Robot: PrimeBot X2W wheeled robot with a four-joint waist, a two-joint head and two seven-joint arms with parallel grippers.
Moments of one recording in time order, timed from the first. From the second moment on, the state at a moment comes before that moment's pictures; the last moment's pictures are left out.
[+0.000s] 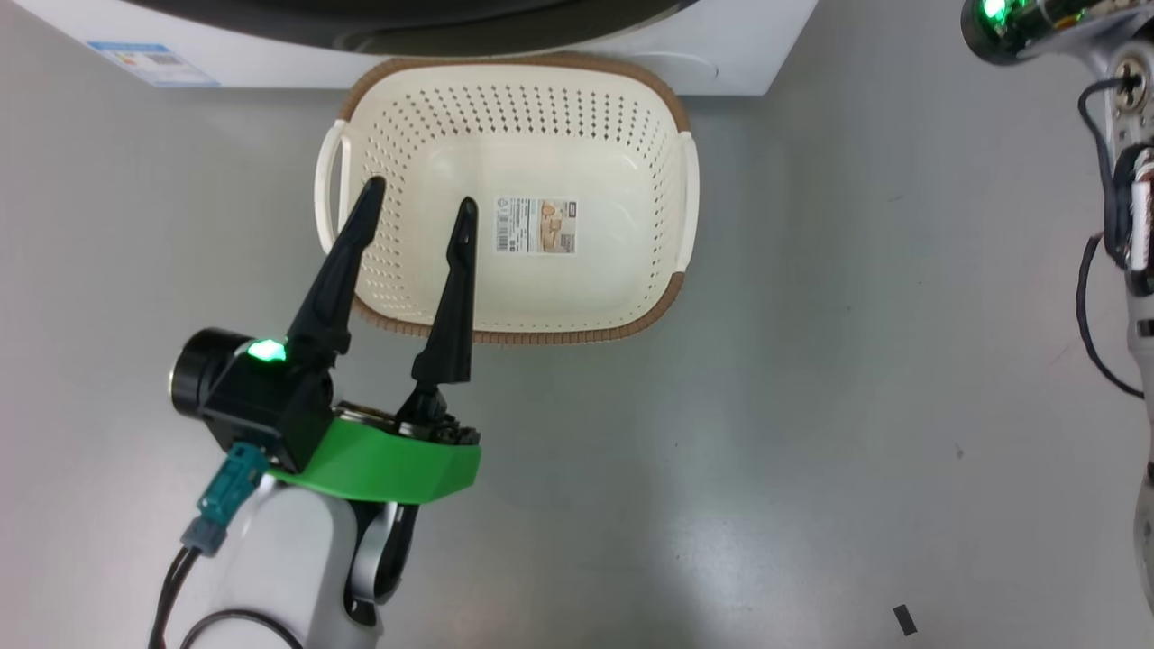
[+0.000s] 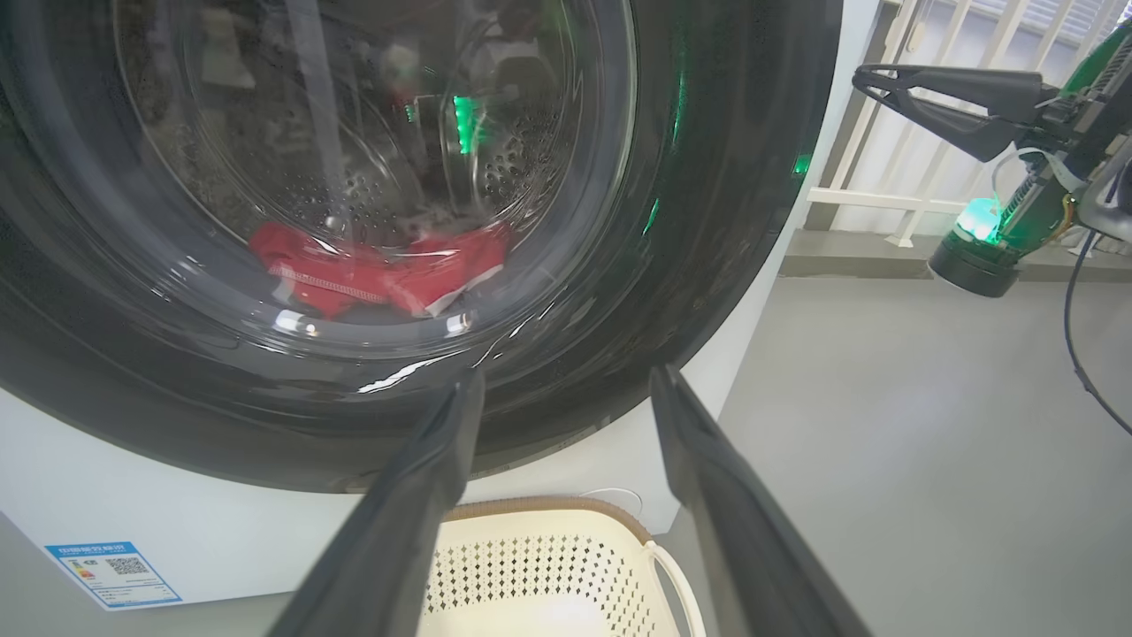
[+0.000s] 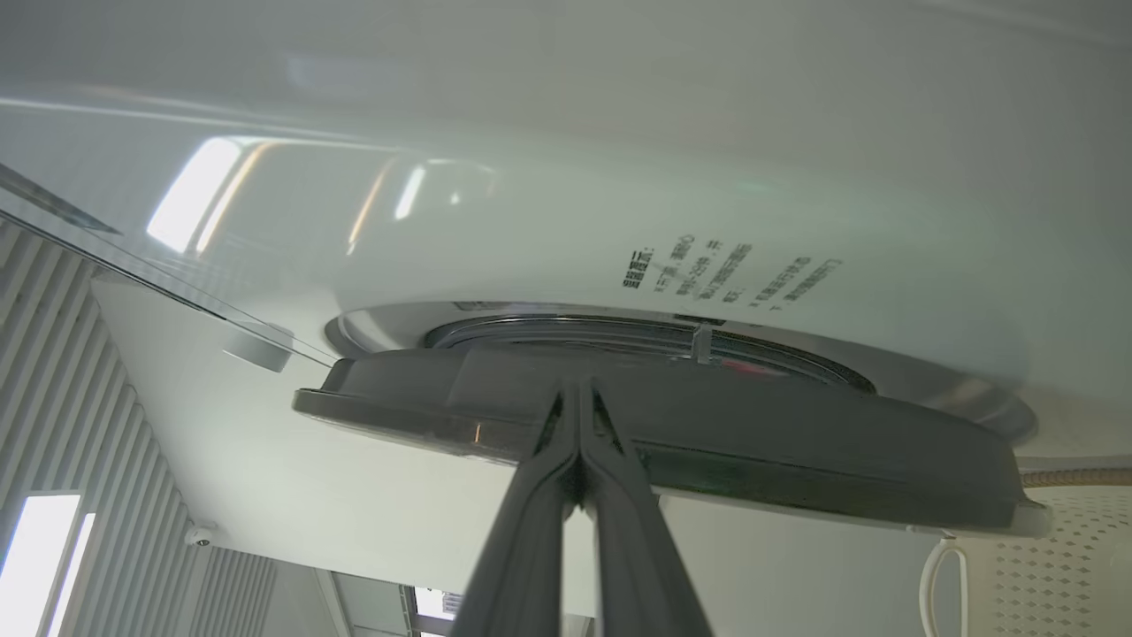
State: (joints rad) left arm -0.48 0.03 -0.24 0.09 -0.22 -0.02 -0.25; right arm -1.11 -0.19 0.05 0.54 1.81 0.13 0.58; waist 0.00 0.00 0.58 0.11
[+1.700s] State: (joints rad) left arm -0.50 0.03 -0.15 0.10 -0.25 -0.02 -0.25; right arm -1.29 -0.16 0.24 0.66 1.73 0.13 0.73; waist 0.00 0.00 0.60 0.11
